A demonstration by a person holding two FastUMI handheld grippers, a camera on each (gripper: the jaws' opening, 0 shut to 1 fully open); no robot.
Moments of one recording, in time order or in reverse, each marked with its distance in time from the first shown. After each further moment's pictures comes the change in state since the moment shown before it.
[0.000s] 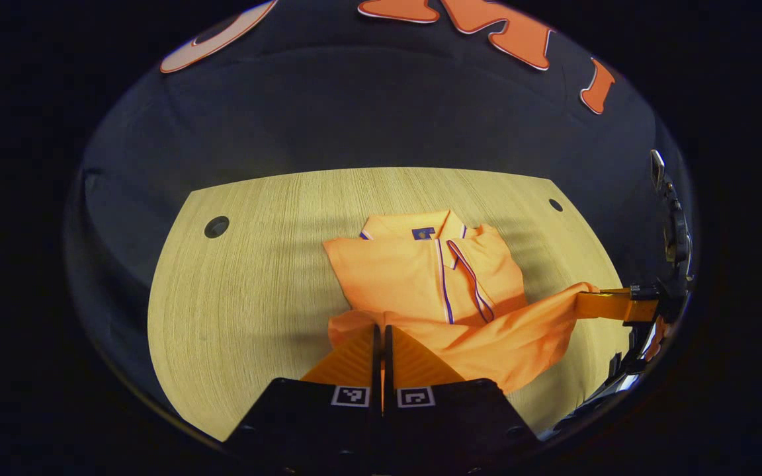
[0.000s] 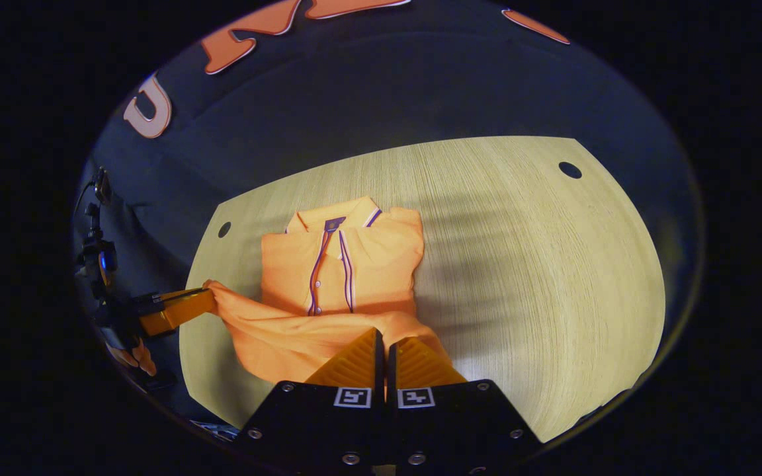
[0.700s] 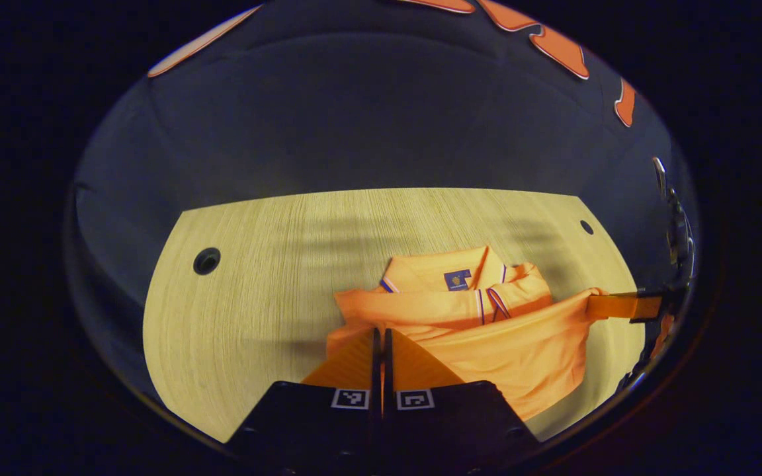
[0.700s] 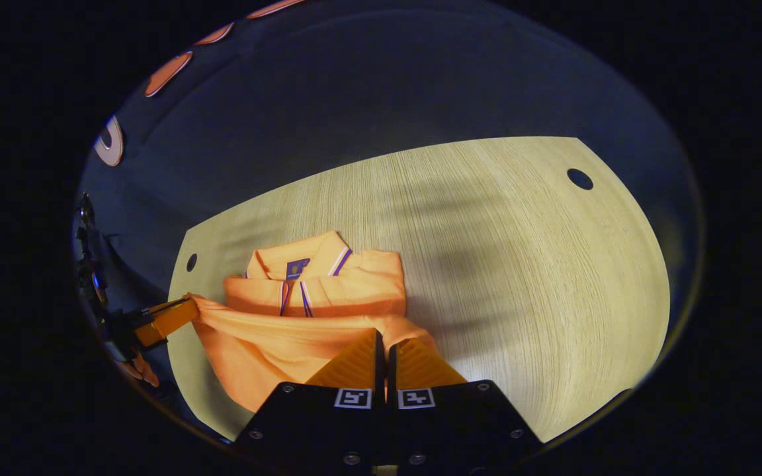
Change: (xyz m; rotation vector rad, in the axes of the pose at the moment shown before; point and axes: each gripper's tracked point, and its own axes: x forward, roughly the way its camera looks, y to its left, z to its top) left arm 0.080 0.031 0.062 0.029 -0.042 0.062; right arm 0.071 -0.020 0.068 0.032 0.013 -0.056
